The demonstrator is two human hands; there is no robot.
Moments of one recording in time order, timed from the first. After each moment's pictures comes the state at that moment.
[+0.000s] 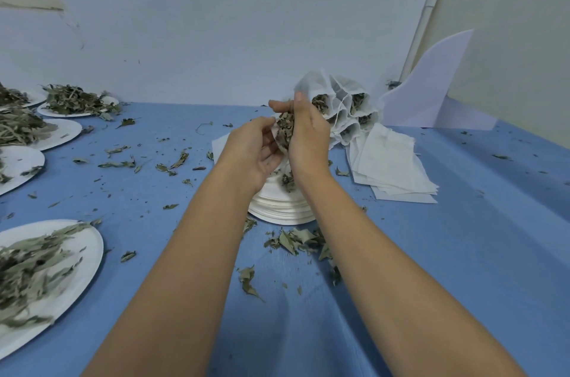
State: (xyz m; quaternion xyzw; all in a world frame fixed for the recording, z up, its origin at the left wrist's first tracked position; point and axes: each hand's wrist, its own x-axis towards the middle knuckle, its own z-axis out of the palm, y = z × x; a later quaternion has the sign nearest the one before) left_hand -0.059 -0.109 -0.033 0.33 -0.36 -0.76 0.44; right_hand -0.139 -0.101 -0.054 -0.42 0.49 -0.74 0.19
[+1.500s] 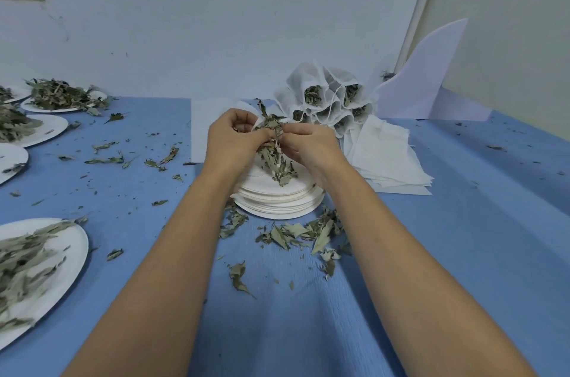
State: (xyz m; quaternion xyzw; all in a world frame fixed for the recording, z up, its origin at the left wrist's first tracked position) left_hand -0.057 -0.127 -0.061 0.36 -0.59 -0.50 0.52; right_hand -0.176 -0.086 -0.060 -0.39 0.55 -0.64 0.36
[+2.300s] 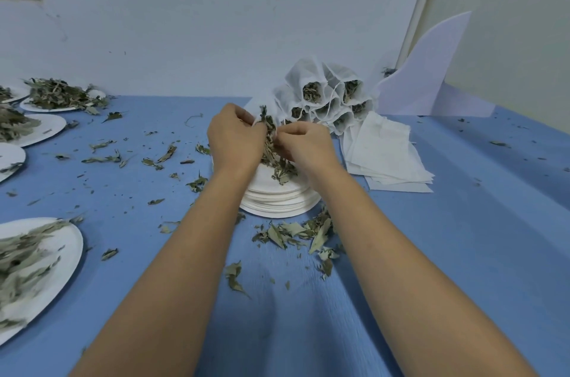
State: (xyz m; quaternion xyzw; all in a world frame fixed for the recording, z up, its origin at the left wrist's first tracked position) left_hand -0.072 -0.128 -0.058 0.48 -0.65 -0.31 0.50; right_hand -0.171 -0.094 -0.070 -0.41 0.65 -0.59 0.26
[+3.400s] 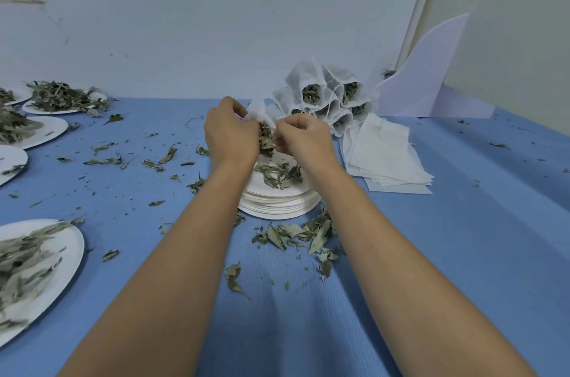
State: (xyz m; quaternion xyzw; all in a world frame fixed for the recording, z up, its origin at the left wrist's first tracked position) left_hand -0.074 -0.140 -0.056 0.50 -0.65 -0.25 0.52; right_hand -0.169 -0.088 -0.062 -0.42 0.57 -0.64 0.29
